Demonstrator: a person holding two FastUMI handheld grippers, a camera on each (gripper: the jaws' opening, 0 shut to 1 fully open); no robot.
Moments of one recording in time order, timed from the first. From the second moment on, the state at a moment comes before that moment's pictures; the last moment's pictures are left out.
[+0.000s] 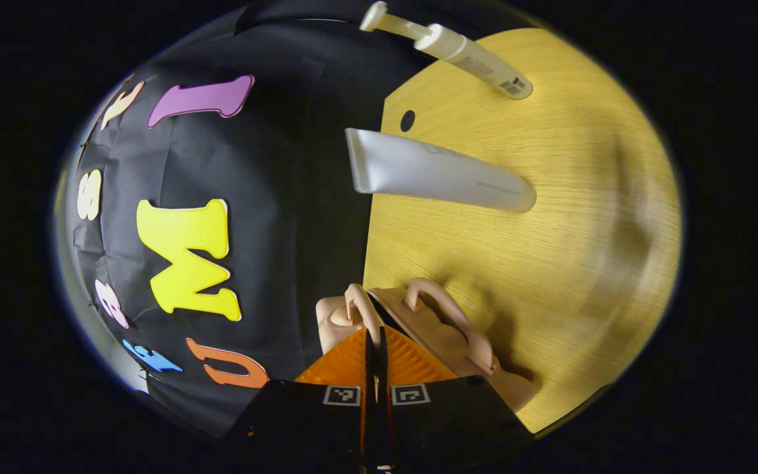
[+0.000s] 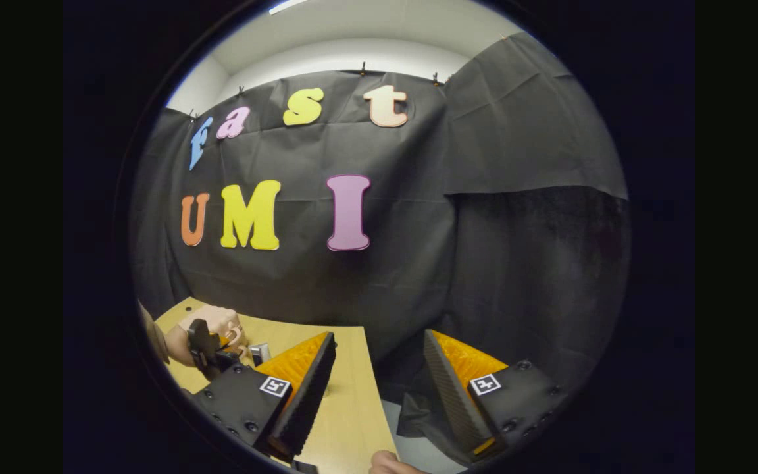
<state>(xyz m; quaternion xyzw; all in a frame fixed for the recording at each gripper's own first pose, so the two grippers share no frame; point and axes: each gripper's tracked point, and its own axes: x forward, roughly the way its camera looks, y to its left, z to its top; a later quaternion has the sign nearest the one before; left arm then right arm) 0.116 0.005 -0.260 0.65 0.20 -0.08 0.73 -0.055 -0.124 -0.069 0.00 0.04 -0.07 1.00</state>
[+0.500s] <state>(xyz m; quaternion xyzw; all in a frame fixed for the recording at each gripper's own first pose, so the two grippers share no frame) 0.105 0.082 -0.141 0.48 0.17 -0.07 0.86 -0.034 -0.025 -0.064 0.00 0.04 -0.08 1.00</state>
